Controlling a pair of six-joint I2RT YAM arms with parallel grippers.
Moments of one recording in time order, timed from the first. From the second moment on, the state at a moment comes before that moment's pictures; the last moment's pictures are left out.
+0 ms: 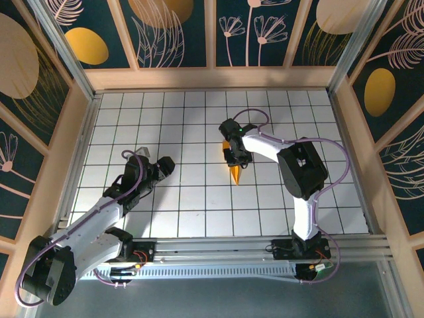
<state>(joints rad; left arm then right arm) -0.42 0.97 0.42 -0.04 0.02 -0.92 0.62 1.98 1.38 -0.78 0.04 0.42</state>
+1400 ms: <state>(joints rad) -0.42 0.98 0.42 -0.04 0.03 -0.91 0.70 2.00 1.42 -0.83 0.08 0.44</state>
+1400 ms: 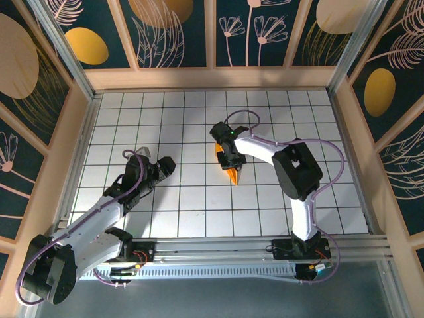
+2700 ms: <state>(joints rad) -0.42 0.98 0.43 -0.05 0.03 -0.89 0.58 2.00 1.52 -0.75 0.05 0.50</state>
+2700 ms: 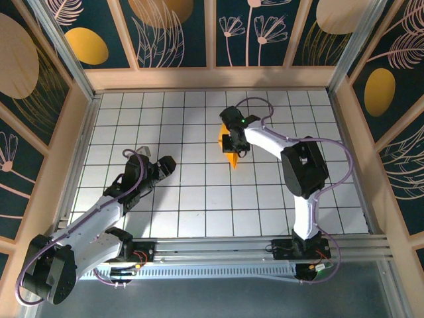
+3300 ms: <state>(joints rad) -0.42 0.98 0.45 -0.06 0.05 -0.88 0.52 2.24 1.78 -0.85 0.07 0.50</state>
